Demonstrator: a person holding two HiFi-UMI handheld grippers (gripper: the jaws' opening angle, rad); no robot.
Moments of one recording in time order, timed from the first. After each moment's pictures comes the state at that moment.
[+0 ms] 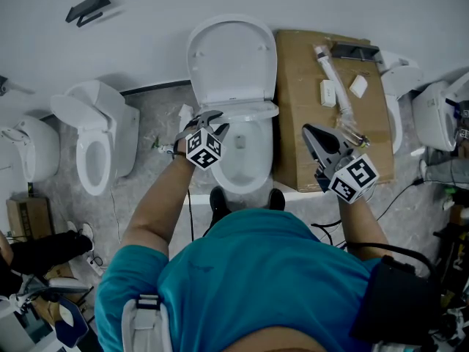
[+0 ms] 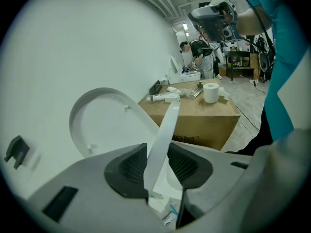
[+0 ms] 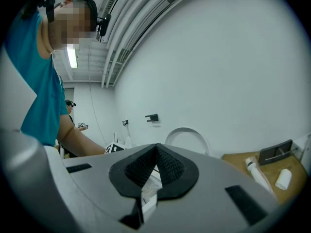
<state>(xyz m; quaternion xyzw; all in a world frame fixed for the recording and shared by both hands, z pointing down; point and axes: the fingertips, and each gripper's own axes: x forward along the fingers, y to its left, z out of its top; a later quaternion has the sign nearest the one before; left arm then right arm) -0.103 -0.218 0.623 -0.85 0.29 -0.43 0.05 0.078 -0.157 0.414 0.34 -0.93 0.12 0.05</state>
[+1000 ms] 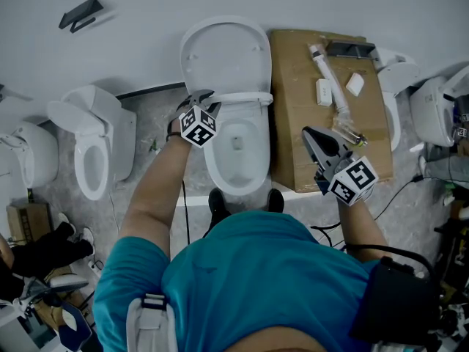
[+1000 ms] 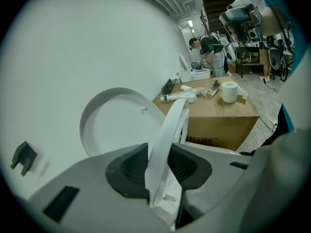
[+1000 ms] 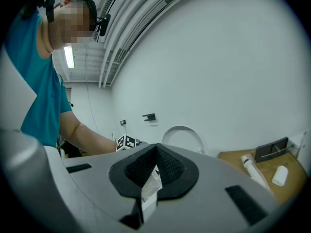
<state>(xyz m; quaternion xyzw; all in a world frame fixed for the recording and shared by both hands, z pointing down) -0.111 -0.301 0.606 -0.83 0.34 -0.44 0.07 0.094 -0.161 0.421 0.35 -0.92 0.13 0.05</state>
